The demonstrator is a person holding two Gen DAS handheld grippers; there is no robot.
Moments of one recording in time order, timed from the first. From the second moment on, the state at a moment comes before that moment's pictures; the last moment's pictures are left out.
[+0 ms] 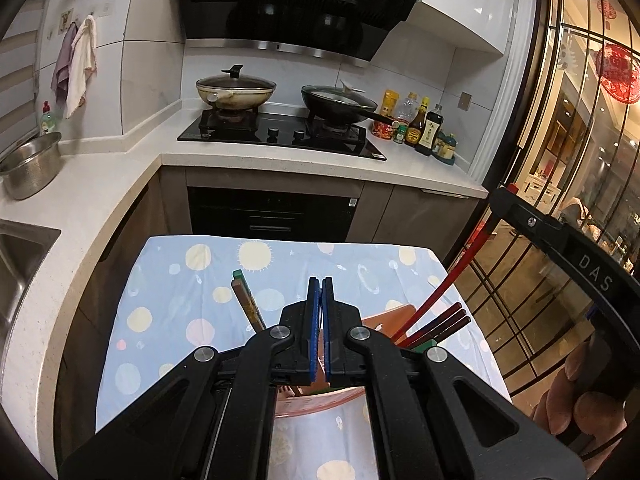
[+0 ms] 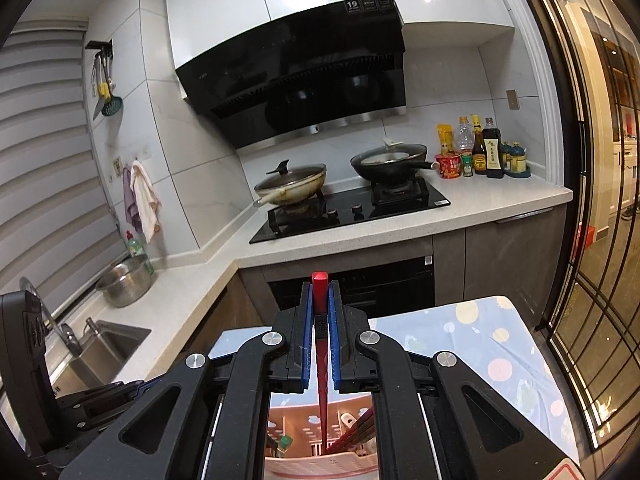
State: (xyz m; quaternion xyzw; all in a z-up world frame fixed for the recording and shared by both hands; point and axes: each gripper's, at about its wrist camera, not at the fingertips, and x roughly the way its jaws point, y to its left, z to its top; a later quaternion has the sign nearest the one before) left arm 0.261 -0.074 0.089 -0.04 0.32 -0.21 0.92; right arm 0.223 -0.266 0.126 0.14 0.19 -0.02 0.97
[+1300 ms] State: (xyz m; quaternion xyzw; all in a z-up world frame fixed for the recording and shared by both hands) left arm 0.205 -0.063 0.063 0.00 0.33 -0.14 0.93; right arm 0.152 -0.241 0.075 0.10 0.27 0.00 0.96
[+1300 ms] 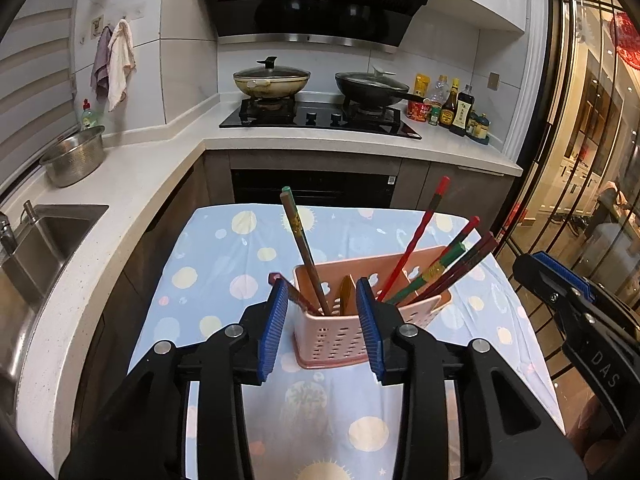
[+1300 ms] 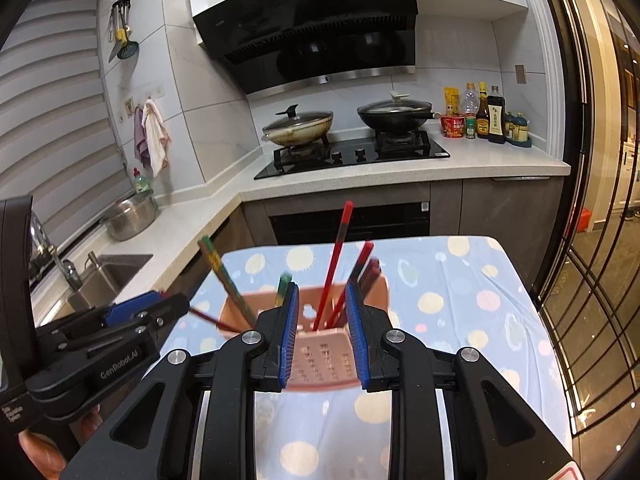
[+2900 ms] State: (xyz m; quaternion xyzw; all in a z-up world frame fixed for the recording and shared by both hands) left arm 0.105 -0.043 0.023 0.05 0.37 -0.10 0.92; right arm 0.044 -0.221 0.026 0.07 0.33 -0.03 0.94
